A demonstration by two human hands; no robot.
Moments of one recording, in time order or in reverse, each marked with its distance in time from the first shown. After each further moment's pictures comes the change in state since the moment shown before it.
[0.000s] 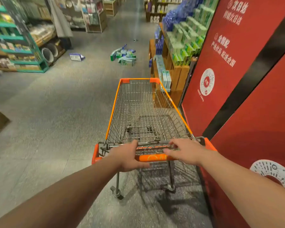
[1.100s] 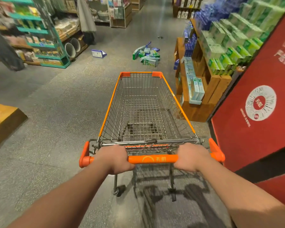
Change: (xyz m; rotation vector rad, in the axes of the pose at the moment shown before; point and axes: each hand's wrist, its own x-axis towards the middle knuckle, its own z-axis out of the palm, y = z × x) left_hand 0.156 -0.199 -0.106 0.273 -0.099 -0.258; right_hand 0.288 -0.082 -0.053 -0.417 -0.145 -0.019
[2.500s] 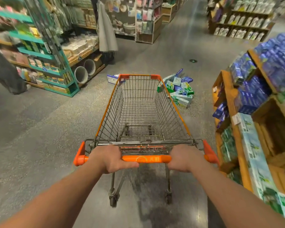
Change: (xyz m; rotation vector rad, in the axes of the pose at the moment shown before) left_hand 0.786 -0.457 -0.373 -0.149 0.077 -0.077; right_hand 0.878 0.015 -0.537 -0.068 0.133 -0.235
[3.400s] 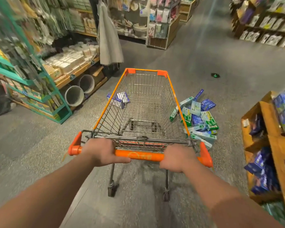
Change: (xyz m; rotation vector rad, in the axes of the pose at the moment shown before) left_hand 0.573 -0.252 -0.257 0.122 0.014 -0.132; right_hand 0.601 0.147 -0.282 0.019 -0.075 0.021
